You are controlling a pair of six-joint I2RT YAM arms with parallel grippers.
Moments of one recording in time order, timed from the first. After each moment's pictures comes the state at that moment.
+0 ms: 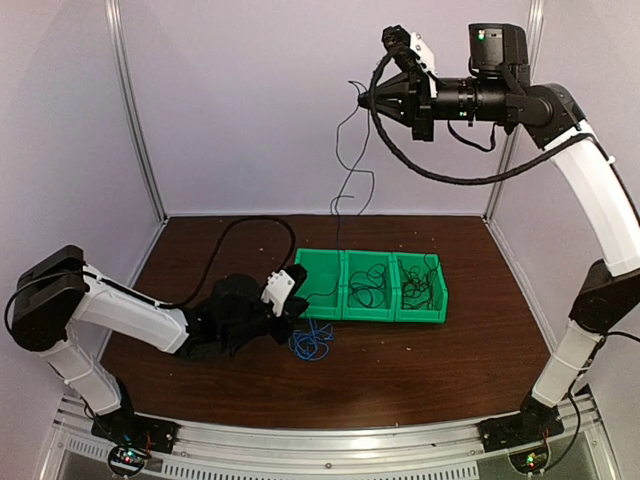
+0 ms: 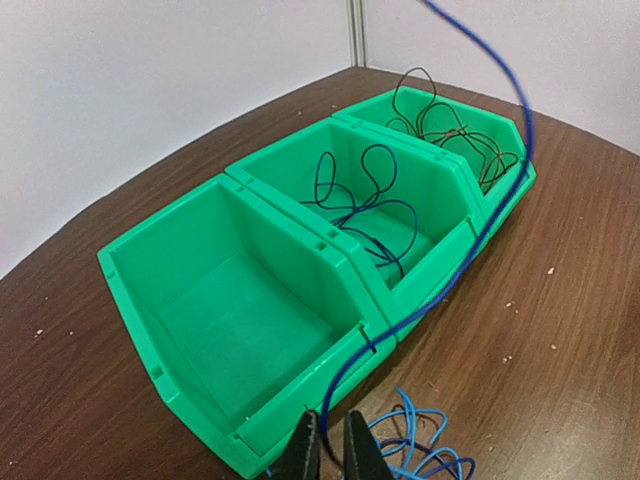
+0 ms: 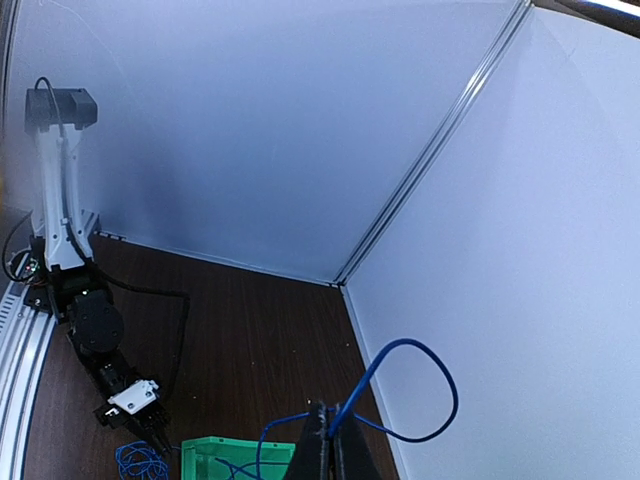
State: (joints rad) left arm -0.99 1.61 0.64 0.62 -0.16 0.02; right arm 0.68 1.70 2.33 -0.80 -0.56 -0.59
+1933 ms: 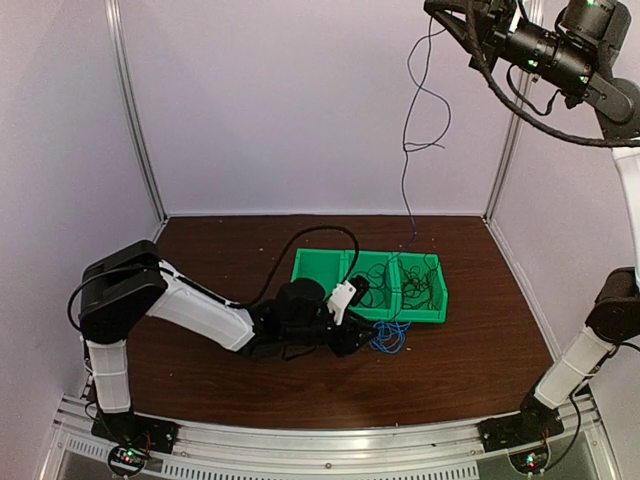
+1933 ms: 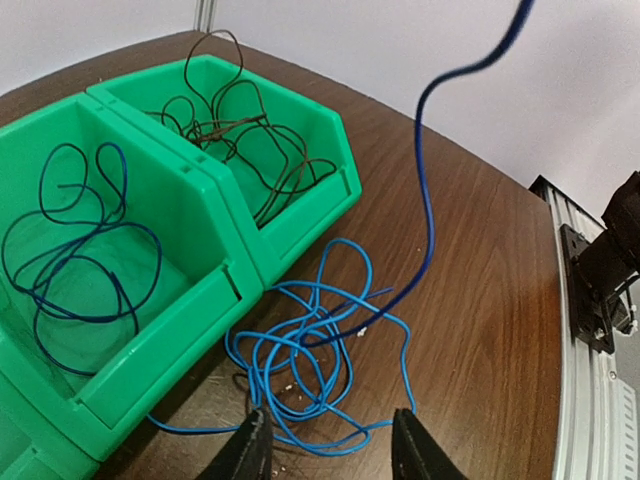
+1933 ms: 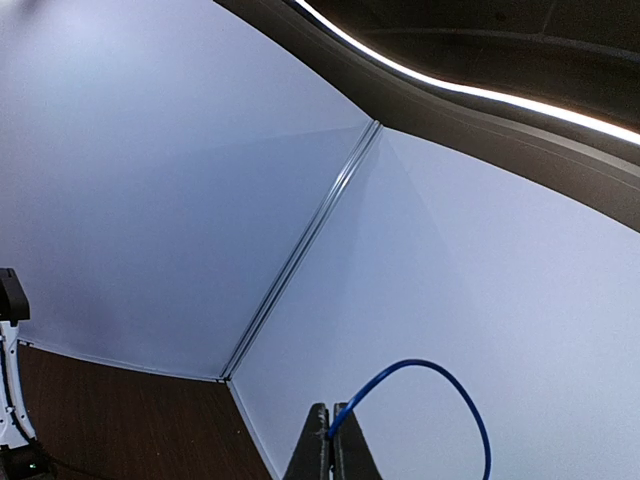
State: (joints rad) left arm -1.10 1.97 1.01 0.61 0.14 -0.26; right arm 0.64 1.60 2.50 -0.64 -0.41 -0.47
